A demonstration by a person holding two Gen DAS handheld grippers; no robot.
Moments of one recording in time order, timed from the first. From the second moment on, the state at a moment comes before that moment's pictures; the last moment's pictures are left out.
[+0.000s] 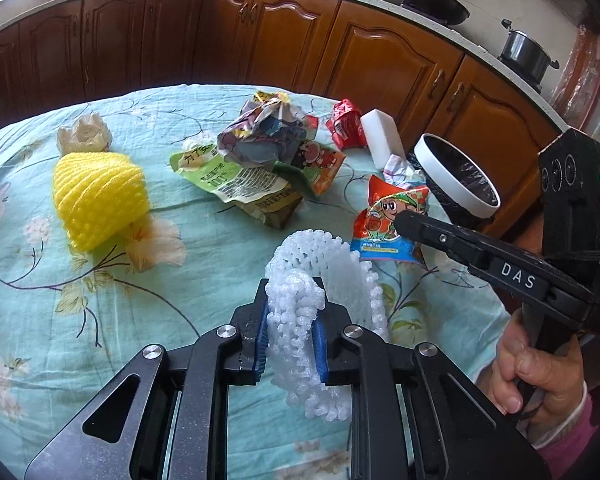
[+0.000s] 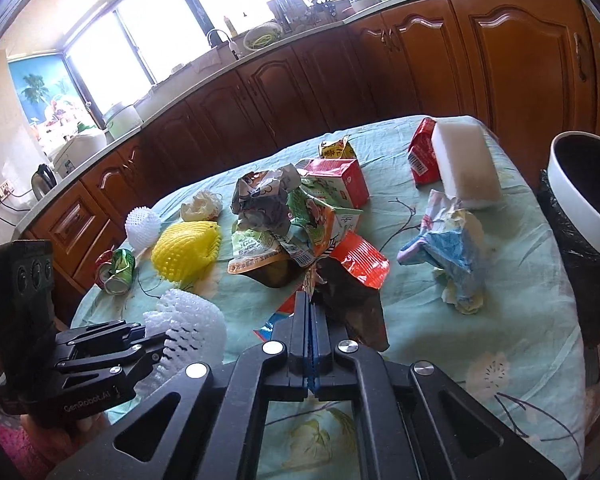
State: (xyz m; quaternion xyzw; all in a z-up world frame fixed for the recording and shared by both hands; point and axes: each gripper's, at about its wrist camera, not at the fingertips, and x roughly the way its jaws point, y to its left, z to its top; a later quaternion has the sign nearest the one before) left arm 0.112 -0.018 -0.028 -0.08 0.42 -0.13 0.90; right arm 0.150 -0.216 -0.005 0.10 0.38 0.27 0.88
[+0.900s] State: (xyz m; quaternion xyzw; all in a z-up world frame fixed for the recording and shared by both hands) left arm 0.200 -0.180 0.031 -0.01 0.38 -0.25 0.89; right arm 0.174 -0.406 0.032 0.16 0.33 0.12 0.92
